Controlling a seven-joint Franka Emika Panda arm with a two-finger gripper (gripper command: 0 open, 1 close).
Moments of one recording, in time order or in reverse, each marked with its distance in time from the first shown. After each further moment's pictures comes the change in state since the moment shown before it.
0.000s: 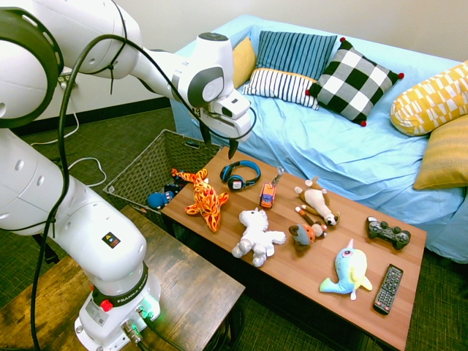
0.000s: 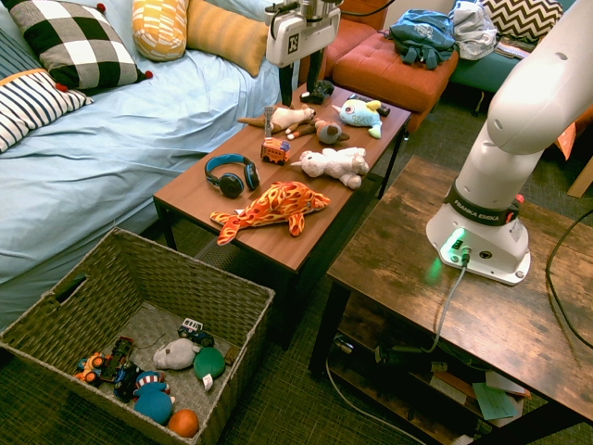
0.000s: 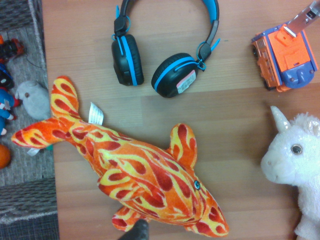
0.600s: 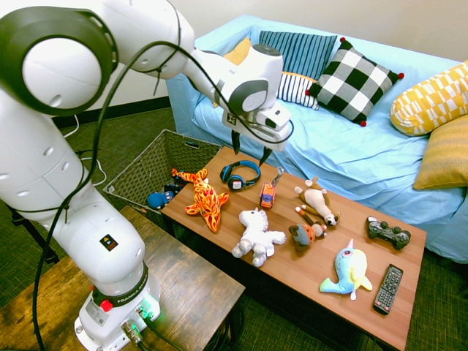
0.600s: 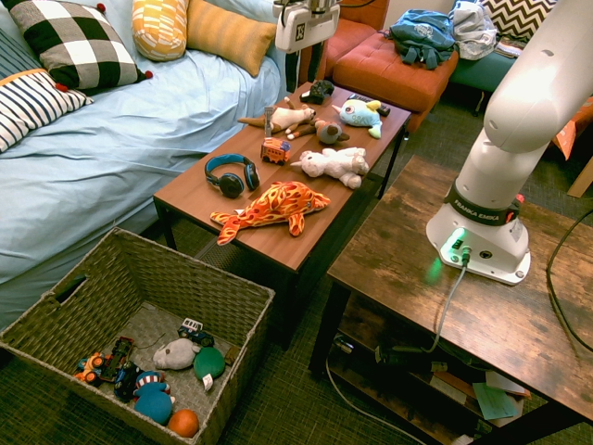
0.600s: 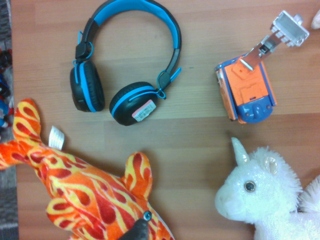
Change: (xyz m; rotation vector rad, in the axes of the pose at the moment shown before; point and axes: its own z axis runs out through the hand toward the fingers) arm 0.114 0.029 0.023 0.019 -0.100 -0.068
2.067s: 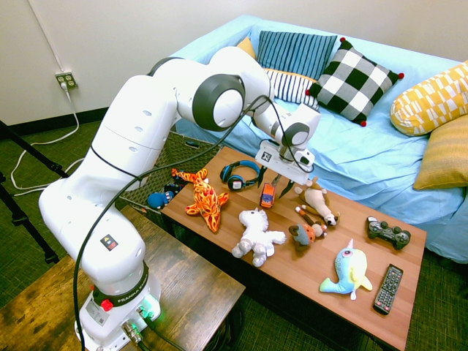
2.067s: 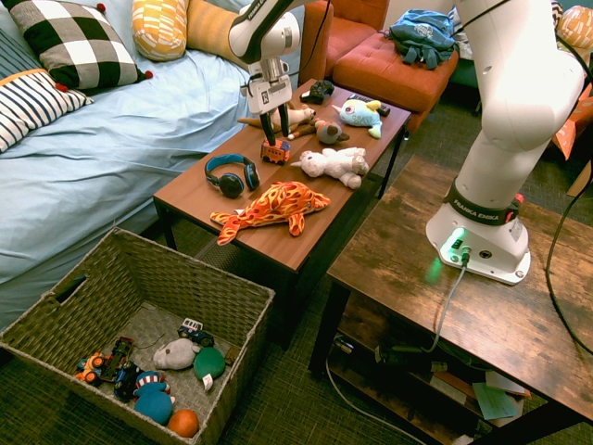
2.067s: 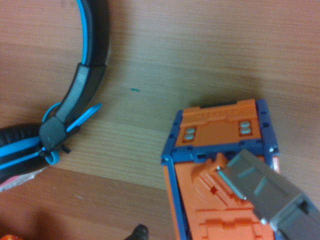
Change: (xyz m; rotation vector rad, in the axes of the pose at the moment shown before) arm 0.151 -0.054 0.213 -0.195 -0.294 -0.123
